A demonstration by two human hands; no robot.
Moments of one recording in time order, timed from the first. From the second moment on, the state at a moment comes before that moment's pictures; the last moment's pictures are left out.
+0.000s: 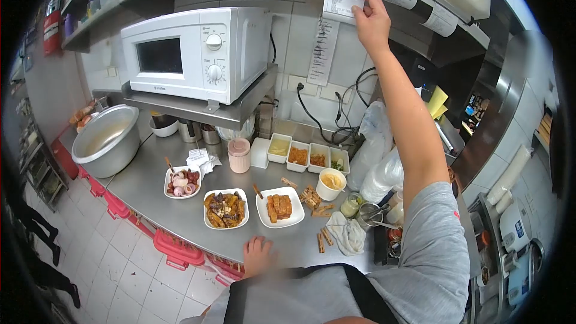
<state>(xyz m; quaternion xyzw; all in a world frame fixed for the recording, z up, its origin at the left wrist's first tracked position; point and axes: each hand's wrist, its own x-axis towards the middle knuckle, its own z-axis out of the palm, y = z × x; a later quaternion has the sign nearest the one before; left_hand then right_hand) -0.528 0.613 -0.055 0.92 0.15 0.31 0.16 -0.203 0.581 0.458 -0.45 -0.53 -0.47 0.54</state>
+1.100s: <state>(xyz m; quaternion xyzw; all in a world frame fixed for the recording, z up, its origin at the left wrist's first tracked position) -0.590 0.943 -0.130 0.51 0.36 0.54 0.57 -0.305 0.540 0.412 -0.51 -0.56 -0.51 0.41</state>
